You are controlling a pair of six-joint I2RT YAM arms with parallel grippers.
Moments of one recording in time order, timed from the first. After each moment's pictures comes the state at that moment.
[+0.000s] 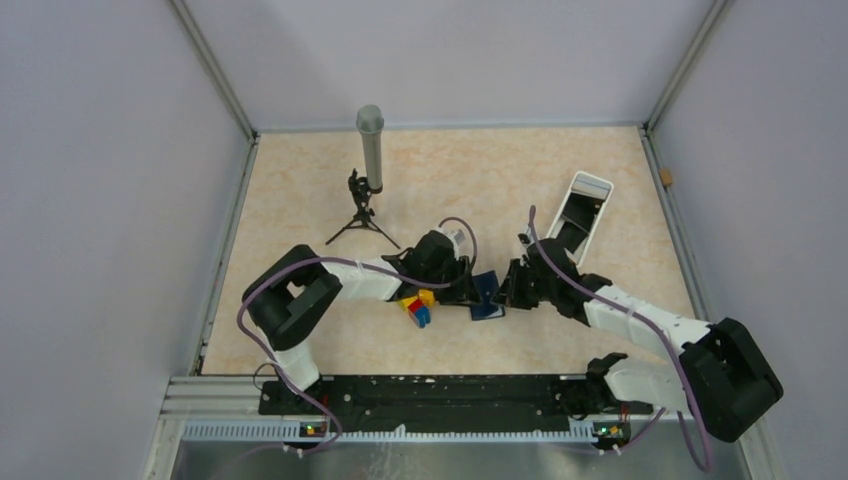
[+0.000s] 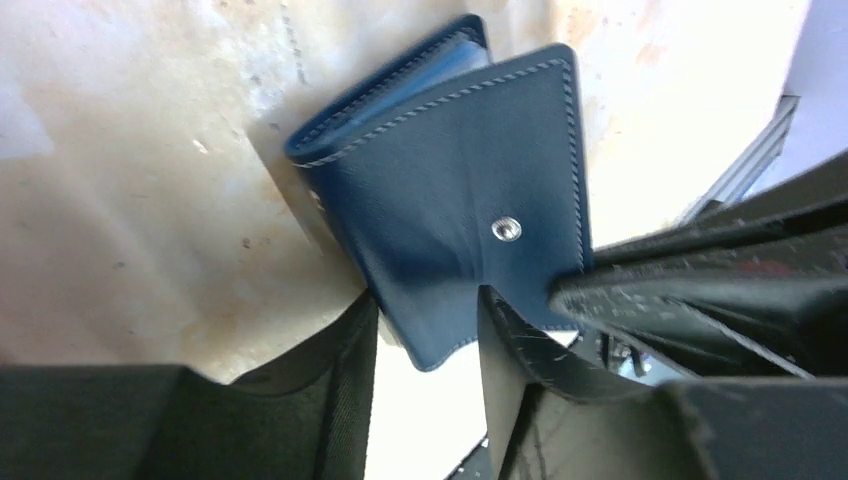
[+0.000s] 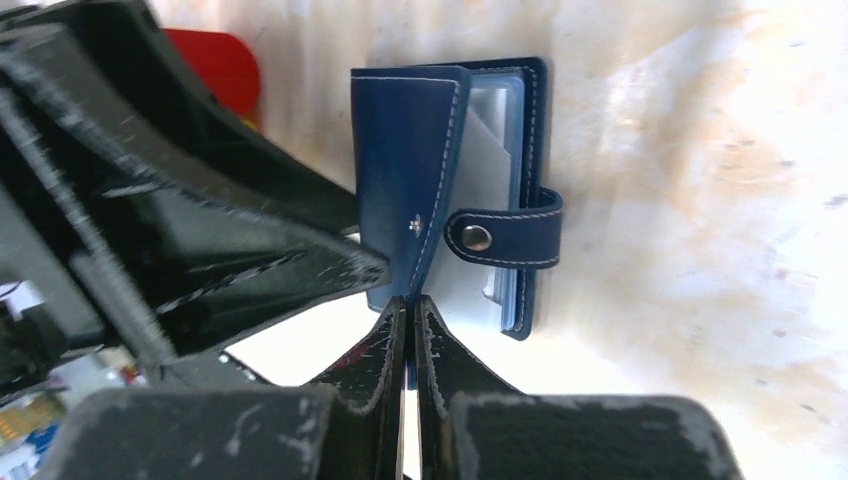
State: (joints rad) left arm -0.85 1.77 0.86 0.14 0.33 -0.88; right arm 0.59 1.15 0.48 -0.12 -0.24 0.72
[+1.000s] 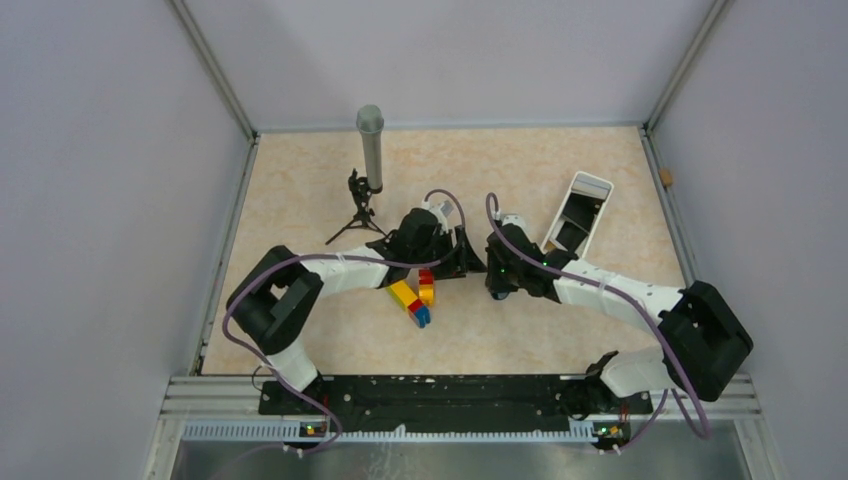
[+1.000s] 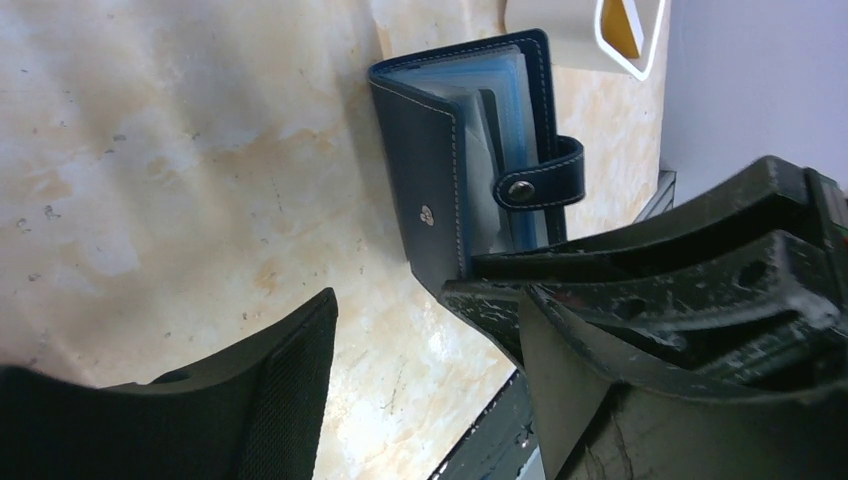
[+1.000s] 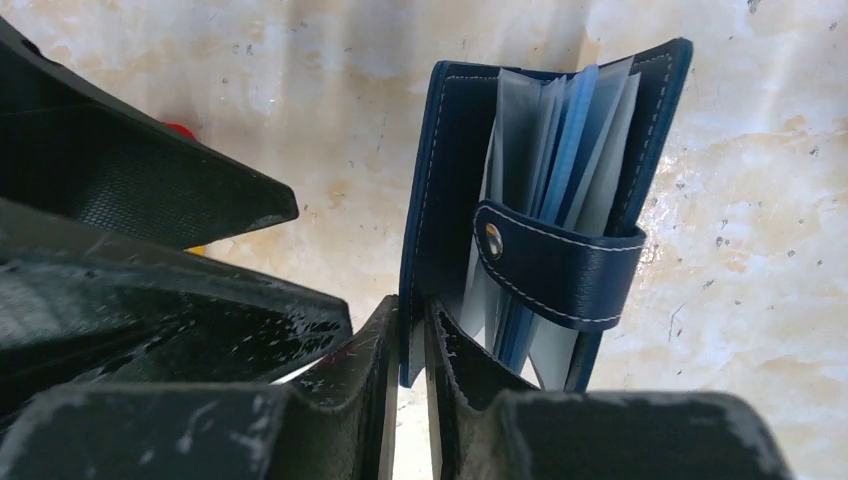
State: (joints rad) left arm -0.74 1.68 0.89 0.19 0.36 -0.89; right arm 0.77 1.35 0.77 -0.35 0.17 0.61
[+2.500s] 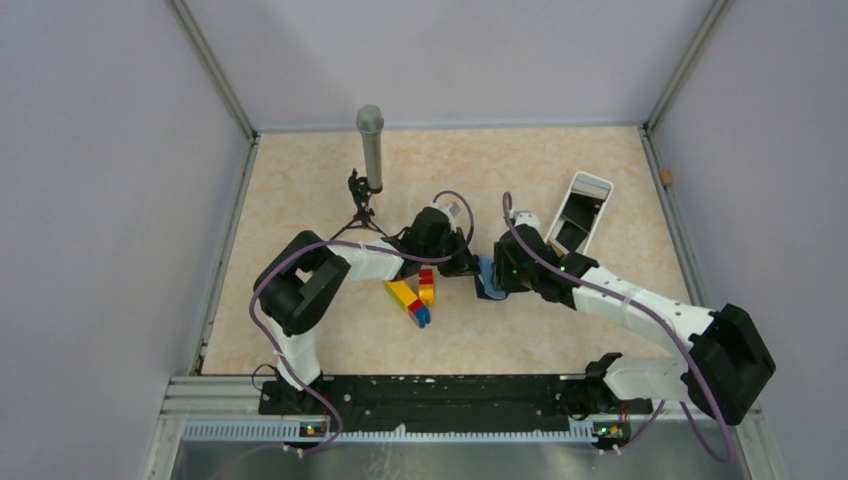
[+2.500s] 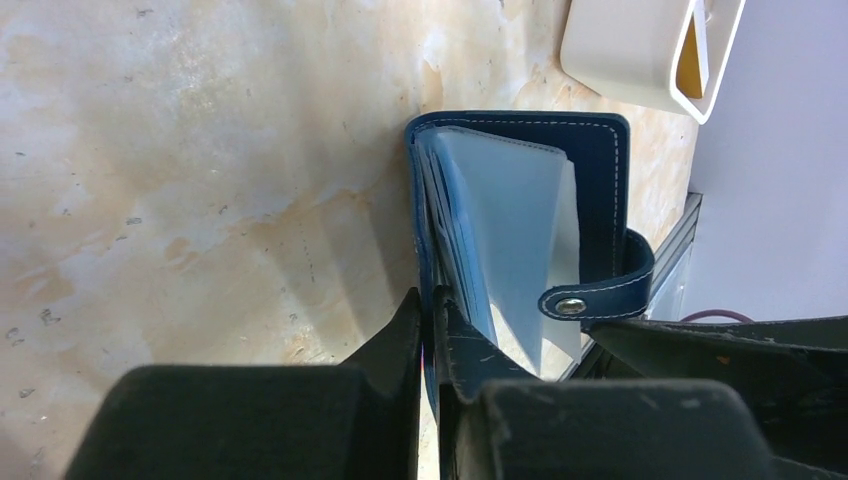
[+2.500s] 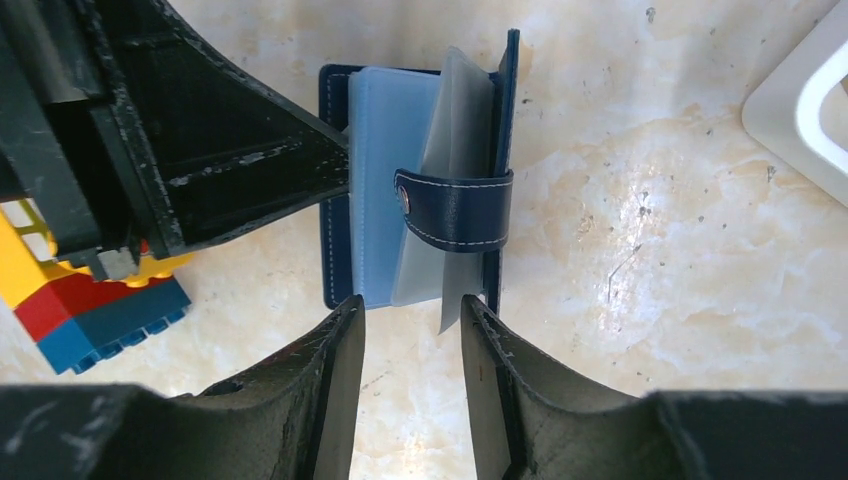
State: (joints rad) left arm -0.74 1.86 0.98 0.23 0.36 -0.91; right arm 0.75 1.20 0.76 -0.44 0.22 0.60
